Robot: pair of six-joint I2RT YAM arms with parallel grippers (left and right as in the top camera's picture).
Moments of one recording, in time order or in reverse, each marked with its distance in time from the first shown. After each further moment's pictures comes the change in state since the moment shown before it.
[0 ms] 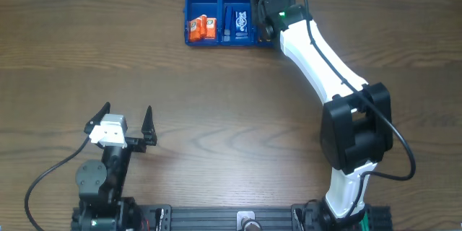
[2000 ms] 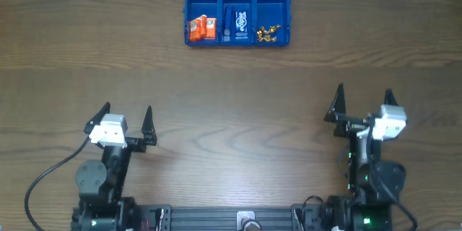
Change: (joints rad) left arm 0.000 0.000 0.000 0.000 0.000 0.000; right arm -0.388 -1.836 -1.454 0.511 -0.273 -0.128
